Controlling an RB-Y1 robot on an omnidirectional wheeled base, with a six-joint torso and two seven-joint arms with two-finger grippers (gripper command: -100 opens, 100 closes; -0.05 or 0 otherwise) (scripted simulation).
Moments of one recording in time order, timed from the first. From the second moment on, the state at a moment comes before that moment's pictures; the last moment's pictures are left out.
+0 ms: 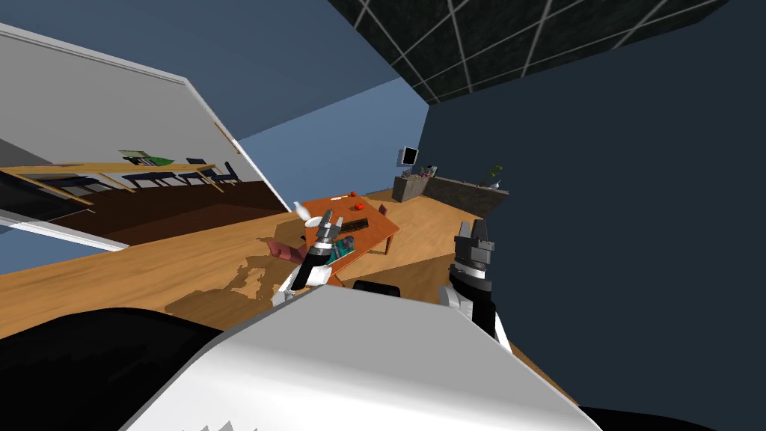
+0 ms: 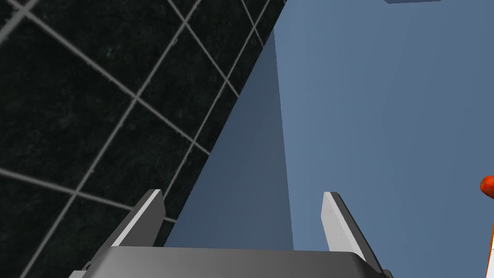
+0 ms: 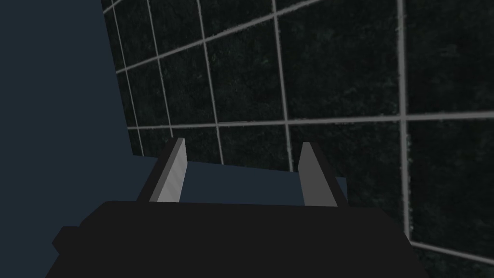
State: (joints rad) left arm 0.47 0.17 -0.01 -2.08 0.04 -0.50 0.17; right arm 0.54 -0.05 -0.05 -2.36 0.01 -0.52 0.17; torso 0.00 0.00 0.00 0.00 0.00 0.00
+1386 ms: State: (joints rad) left arm 0.33 0.22 0.01 -1.63 0.06 -0.43 0.19; right arm 0.54 -0.05 -0.05 -2.36 0.01 -0.52 0.17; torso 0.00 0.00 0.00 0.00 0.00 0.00
